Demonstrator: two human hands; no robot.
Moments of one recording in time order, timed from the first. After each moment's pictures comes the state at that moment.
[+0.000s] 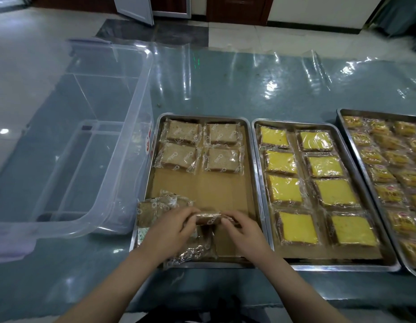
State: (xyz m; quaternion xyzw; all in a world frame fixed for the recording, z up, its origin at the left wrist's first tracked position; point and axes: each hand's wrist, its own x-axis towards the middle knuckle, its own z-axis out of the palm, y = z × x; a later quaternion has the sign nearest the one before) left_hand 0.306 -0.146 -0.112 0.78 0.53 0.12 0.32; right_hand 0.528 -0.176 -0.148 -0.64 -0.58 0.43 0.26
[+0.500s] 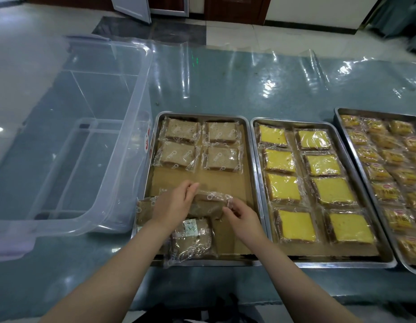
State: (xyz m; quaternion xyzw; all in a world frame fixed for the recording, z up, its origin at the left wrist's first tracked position) left_hand 0.322 -0.098 -0.125 0.72 0.60 0.18 0.31; right_hand 0.522 -0.154 -0.150 -0.69 -0.51 0.44 0.26
